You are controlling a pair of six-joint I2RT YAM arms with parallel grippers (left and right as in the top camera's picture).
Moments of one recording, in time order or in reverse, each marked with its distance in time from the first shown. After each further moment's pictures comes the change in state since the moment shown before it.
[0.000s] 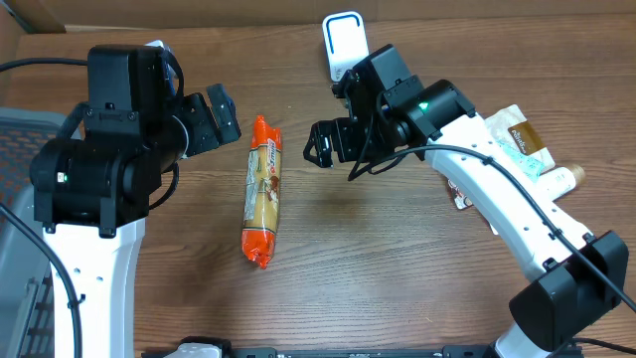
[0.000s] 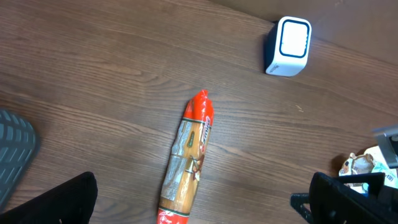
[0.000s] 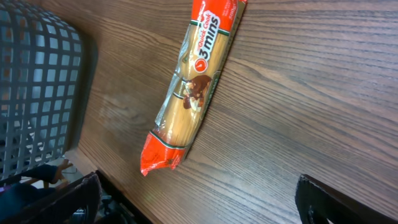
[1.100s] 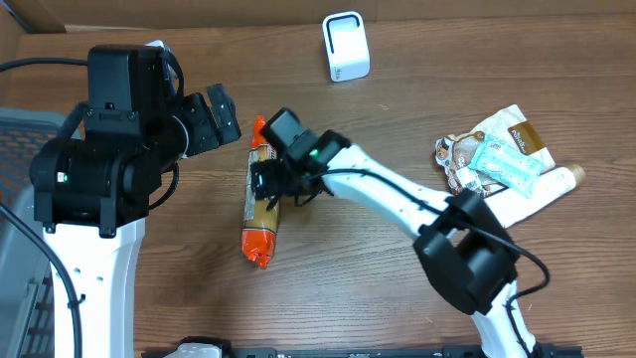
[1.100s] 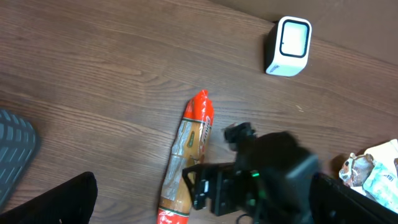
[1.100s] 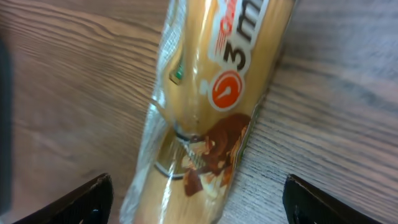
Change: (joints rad) left arm 0.000 0.000 0.000 0.000 0.000 0.000; right arm 0.273 0.365 0.000 0.344 0.227 0.293
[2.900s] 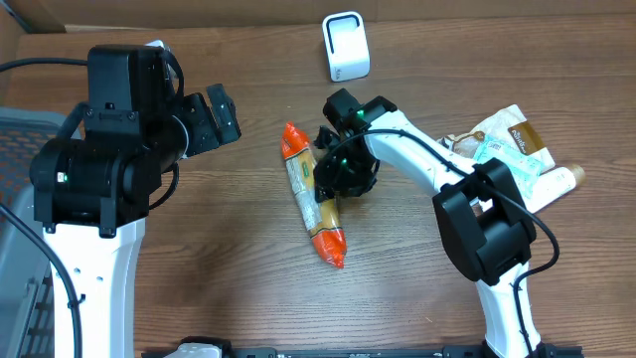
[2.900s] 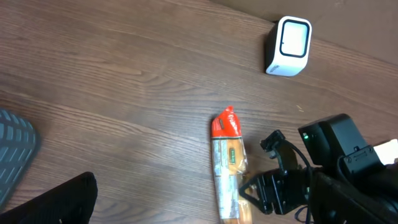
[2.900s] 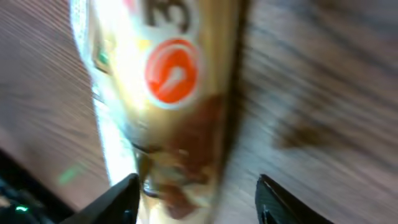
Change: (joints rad) left arm 0.000 0.000 0.000 0.000 0.000 0.000; right arm -0.249 0.043 0.013 -0.410 -0.223 -0.496
